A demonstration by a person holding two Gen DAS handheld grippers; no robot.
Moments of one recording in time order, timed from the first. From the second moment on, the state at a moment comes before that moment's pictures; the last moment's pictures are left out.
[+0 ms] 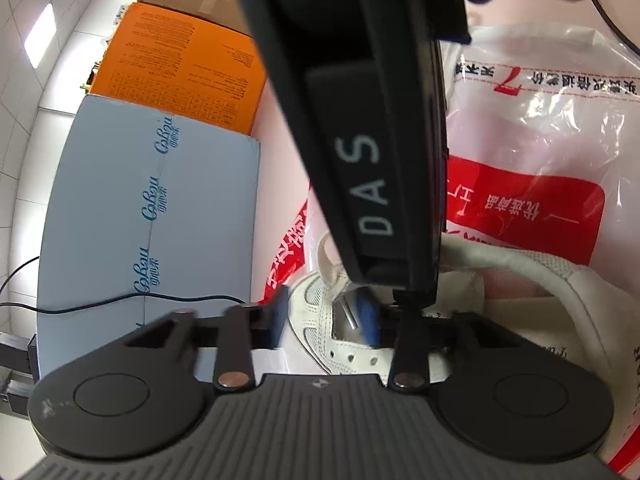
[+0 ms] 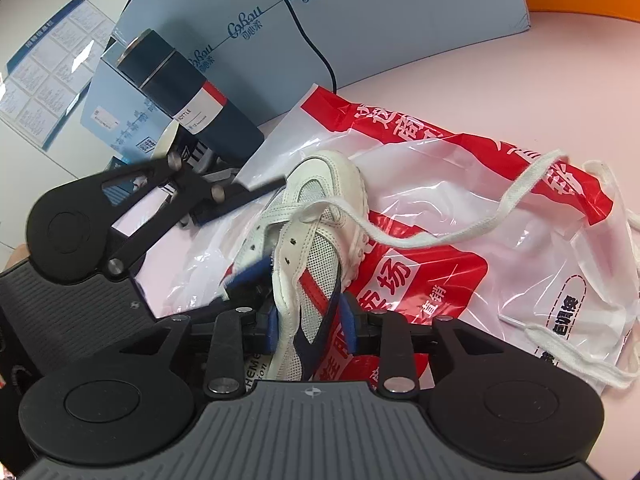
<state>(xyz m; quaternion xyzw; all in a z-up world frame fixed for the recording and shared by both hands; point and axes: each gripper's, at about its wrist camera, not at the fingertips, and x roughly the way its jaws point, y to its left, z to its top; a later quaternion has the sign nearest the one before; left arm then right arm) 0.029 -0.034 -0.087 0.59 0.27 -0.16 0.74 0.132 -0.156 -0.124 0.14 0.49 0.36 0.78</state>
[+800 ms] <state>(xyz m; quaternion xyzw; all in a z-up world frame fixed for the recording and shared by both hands) 0.002 -0.027 -0.070 0.56 0.27 -0.16 0.77 0.135 -0.133 -0.121 0.03 0.46 0.38 0.81</state>
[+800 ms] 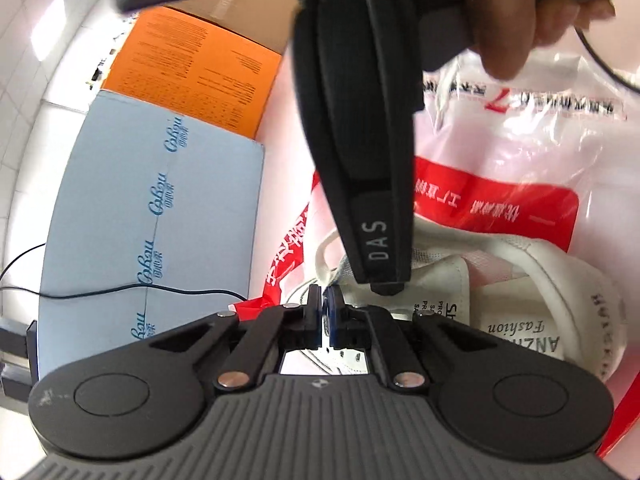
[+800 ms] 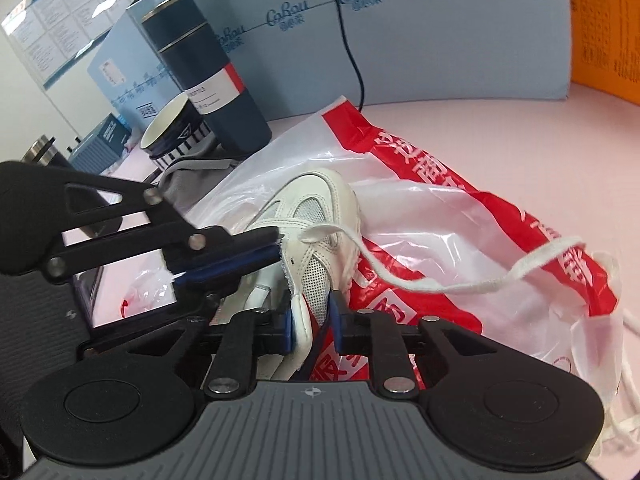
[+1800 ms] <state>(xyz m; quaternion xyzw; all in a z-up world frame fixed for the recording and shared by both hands) -0.003 -0.038 -0.077 0.51 0.32 -0.12 0.79 0.137 -0.135 -0.127 0.07 0.47 0.35 0.80</state>
